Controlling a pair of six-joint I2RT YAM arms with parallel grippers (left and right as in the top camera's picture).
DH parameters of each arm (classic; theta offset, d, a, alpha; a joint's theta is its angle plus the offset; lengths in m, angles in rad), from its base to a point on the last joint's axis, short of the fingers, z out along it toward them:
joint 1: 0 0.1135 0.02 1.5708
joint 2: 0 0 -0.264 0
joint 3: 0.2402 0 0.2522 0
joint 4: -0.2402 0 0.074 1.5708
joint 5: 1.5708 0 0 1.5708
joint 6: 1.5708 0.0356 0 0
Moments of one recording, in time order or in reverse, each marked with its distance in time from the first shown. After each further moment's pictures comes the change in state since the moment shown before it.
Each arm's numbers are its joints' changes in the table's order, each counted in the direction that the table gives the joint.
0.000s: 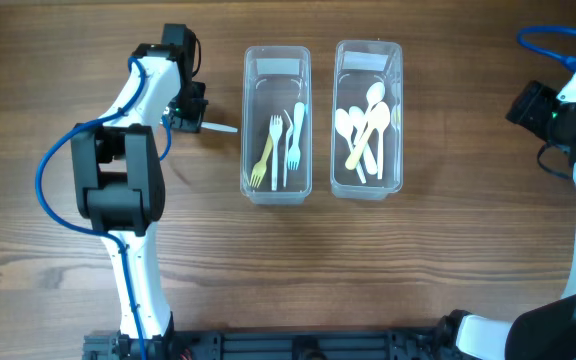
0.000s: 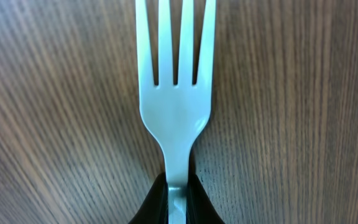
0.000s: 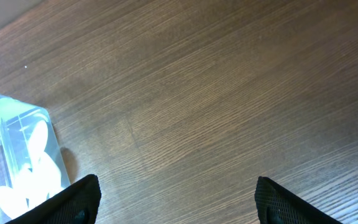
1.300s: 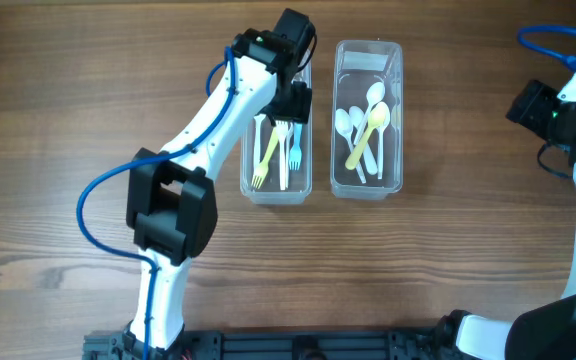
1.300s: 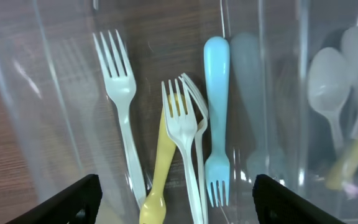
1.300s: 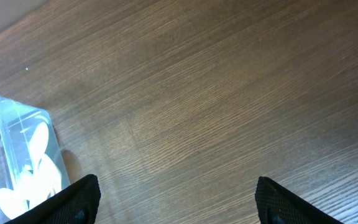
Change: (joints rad) left arm -0.410 0.106 0.228 -0.201 -0.034 1.135; right arm 0.000 0.000 0.000 0.008 0.000 0.000
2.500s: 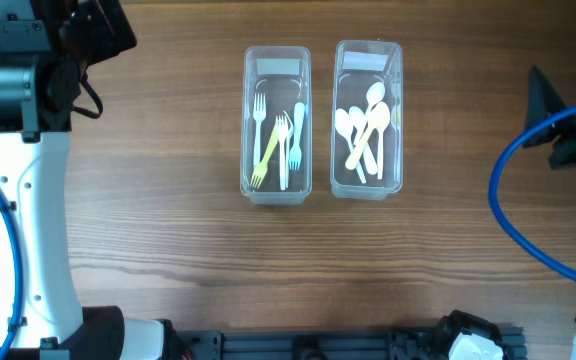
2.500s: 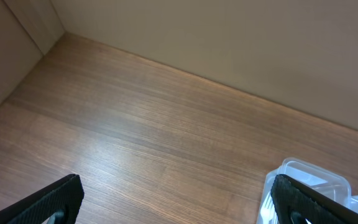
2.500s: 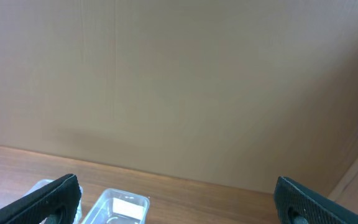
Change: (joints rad) left arm 0.483 0.608 0.001 0.060 -0.192 0.039; right arm 0.000 0.595 0.040 0.257 -0.439 -0.327
